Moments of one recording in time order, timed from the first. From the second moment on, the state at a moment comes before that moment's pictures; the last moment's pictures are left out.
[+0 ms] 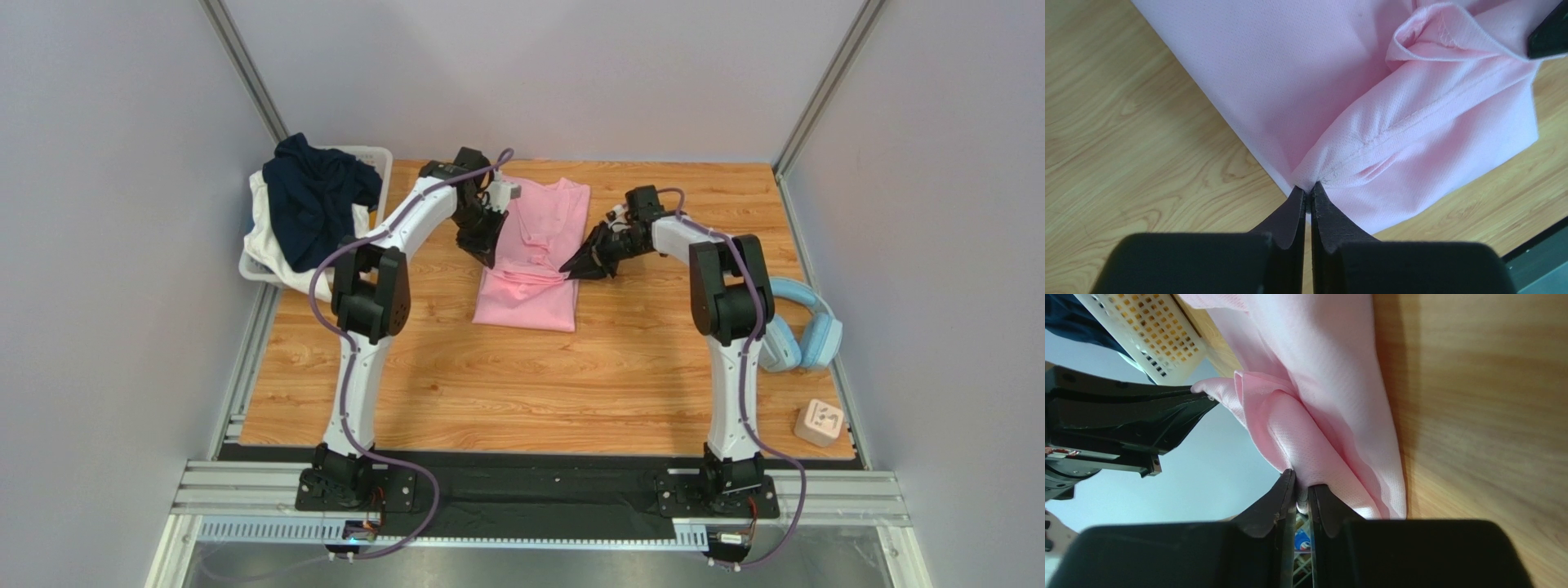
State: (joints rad) left arm -0.36 2.35 2.12 -1.07 0.34 0.15; right arm 0.19 2.26 1.61 -0.46 -0.89 0.85
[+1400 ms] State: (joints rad) left arm -0.37 1.58 1.09 -0.38 0.66 0.06; right arm 0.45 2.16 1.71 -0.79 -0.48 0.38
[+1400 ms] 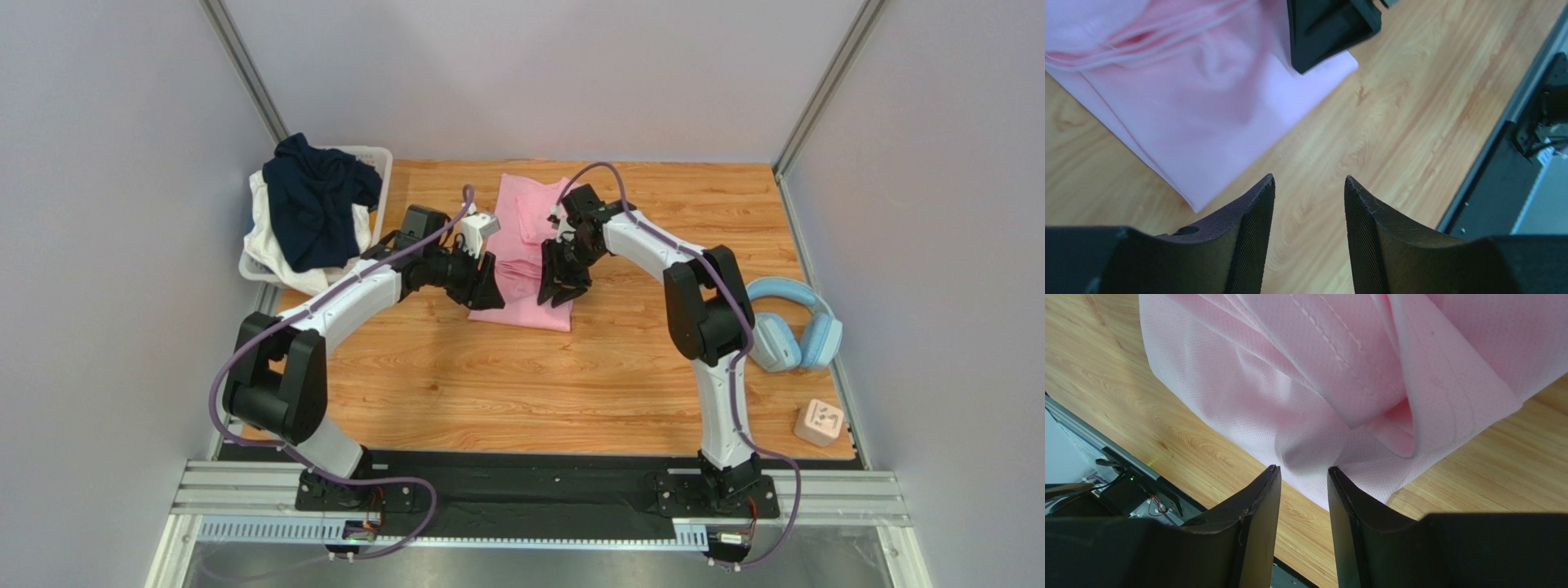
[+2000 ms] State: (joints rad) left arm -0.37 1.81 1.13 -0.22 0.49 0.13; right arm 0.46 2.23 1.88 -0.83 -0.46 0.38
